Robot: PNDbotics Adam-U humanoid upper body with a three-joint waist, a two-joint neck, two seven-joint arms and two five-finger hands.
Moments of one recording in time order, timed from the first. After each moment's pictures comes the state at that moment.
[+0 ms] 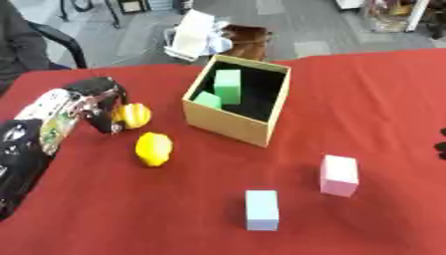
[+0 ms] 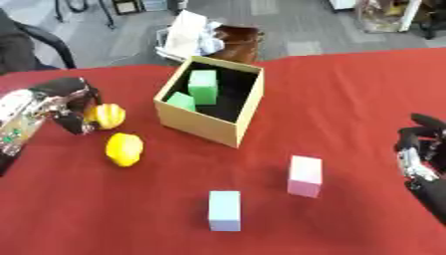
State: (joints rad) left arm -0.78 0.72 -0.17 -1.11 -0.86 -0.05 -0.33; right arm -0.27 -0.22 0.03 -1.82 0.22 -0.01 -0.02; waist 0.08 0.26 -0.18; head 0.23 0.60
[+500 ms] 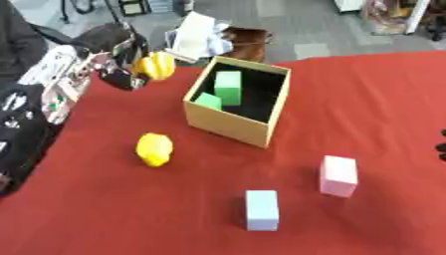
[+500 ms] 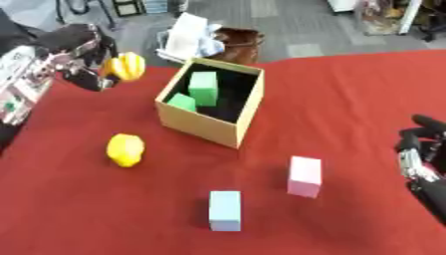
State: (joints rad) left arm -0.94 0.70 -0.21 -1.25 -0.85 -0.04 -0.32; right arm -0.26 -0.22 0.03 -1.82 0.22 -0.01 -0.01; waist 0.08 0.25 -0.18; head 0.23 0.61
